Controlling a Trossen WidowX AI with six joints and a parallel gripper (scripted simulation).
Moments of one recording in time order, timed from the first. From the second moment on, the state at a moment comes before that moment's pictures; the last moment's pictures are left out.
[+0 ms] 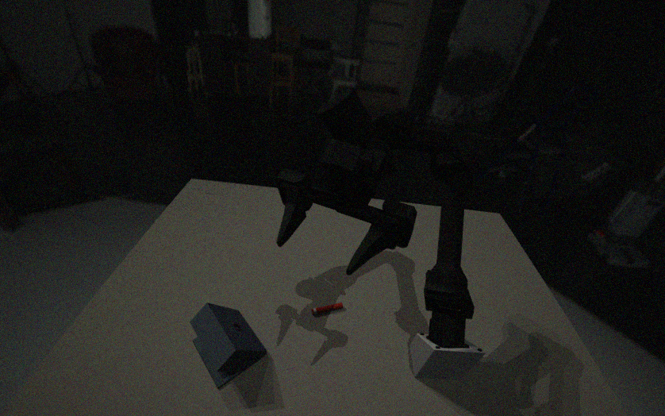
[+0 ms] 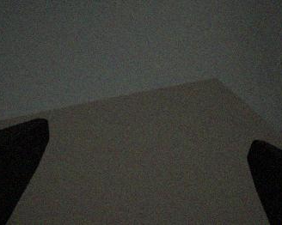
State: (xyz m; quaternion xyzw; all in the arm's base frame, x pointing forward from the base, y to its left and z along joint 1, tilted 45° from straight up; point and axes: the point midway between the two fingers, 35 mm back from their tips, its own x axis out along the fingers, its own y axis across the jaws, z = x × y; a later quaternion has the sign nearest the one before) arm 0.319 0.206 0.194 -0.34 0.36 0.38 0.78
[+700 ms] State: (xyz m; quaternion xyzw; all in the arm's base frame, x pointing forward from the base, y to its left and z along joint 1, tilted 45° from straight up) arm 0.334 0.052 0.123 -0.32 0.56 0.10 0.75
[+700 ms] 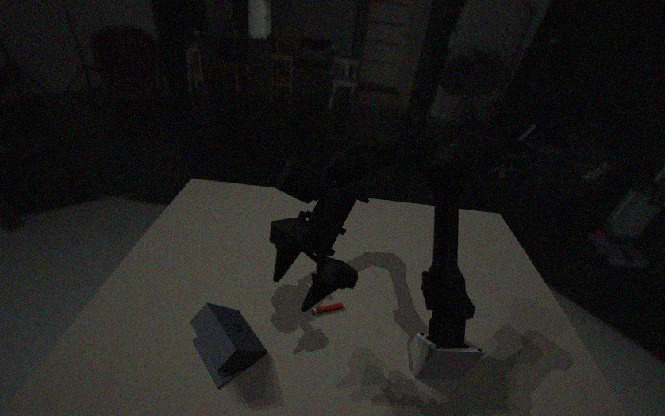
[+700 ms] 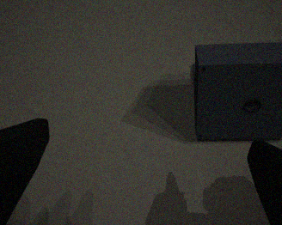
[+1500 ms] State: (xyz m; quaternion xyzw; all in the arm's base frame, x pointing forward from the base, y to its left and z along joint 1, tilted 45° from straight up) arm 0.268 -0.107 0.092 -0.32 0.71 -0.20 0.60
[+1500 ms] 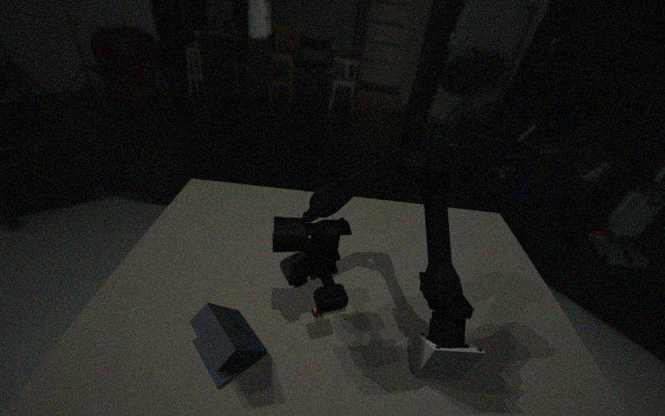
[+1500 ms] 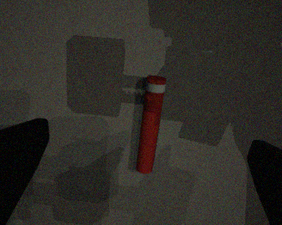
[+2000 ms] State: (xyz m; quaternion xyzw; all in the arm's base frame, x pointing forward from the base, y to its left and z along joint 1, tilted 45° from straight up) arm 0.266 -0.122 0.080 -0.32 0.71 -0.20 0.59
